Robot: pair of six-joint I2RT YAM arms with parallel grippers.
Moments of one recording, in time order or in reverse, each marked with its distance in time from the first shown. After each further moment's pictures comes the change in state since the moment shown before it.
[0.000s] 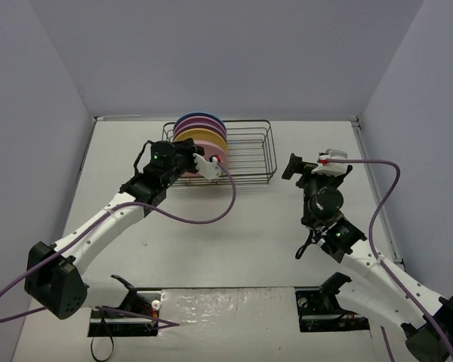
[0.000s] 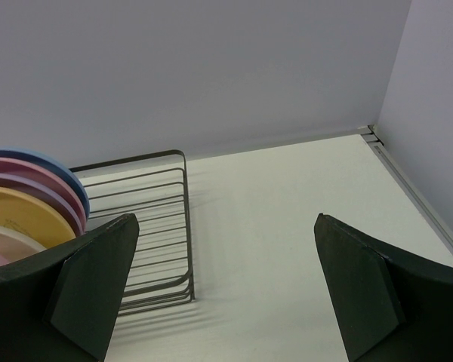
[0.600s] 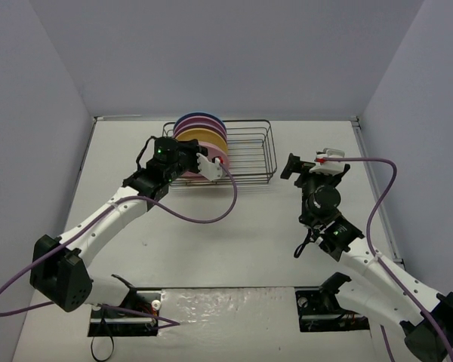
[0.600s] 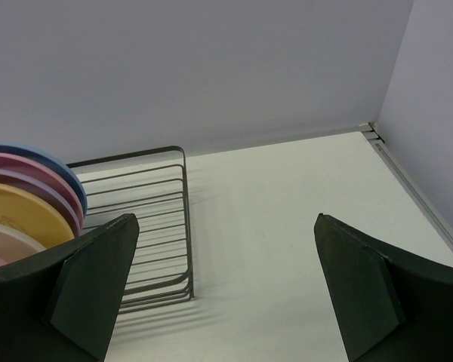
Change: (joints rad) left arm 0.015 0.059 0.050 -0.068 0.088 0.042; right arm -0.002 0.025 0.000 0.009 -0.001 0.000
